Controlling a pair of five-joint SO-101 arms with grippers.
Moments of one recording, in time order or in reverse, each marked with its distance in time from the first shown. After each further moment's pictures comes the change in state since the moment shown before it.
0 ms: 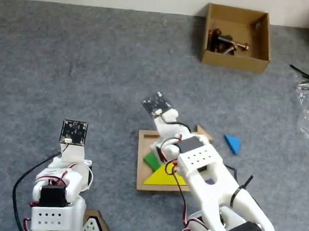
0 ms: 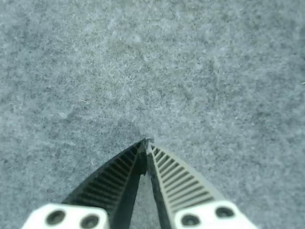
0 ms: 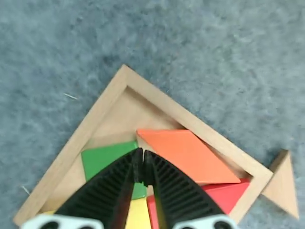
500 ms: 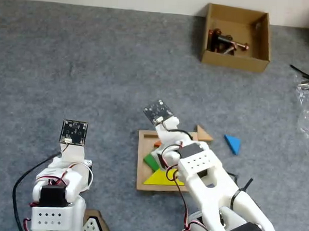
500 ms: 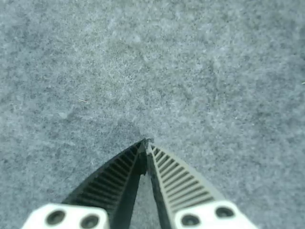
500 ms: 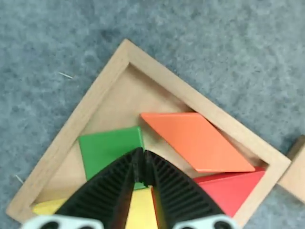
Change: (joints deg) left arm 0.0 0.0 0.0 0.0 0.0; right arm 0.0 -0.1 5.0 -2.5 -0.1
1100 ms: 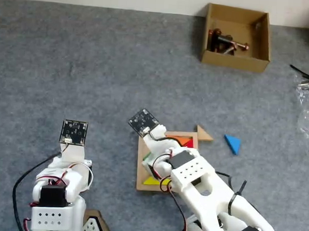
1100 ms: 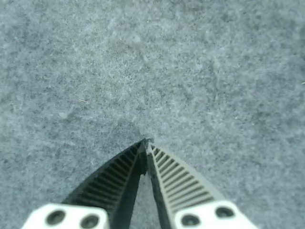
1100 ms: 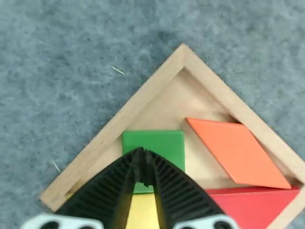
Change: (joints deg) left arm 0.0 0.0 0.0 0.0 0.0; right arm -7.9 -0.9 2.5 -0.5 -0.1
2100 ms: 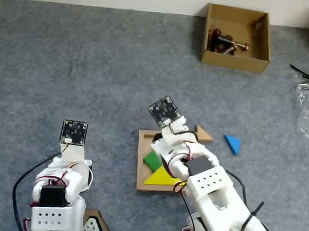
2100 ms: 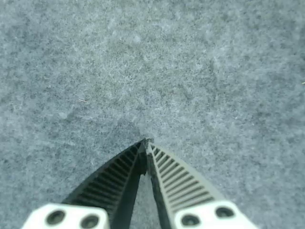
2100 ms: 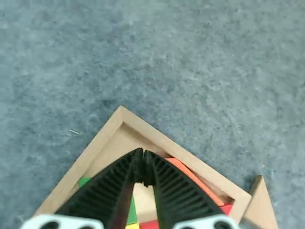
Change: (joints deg) left arm 0.0 0.0 0.0 0.0 0.0; right arm 8.2 -15.6 4.9 -9.8 0.2
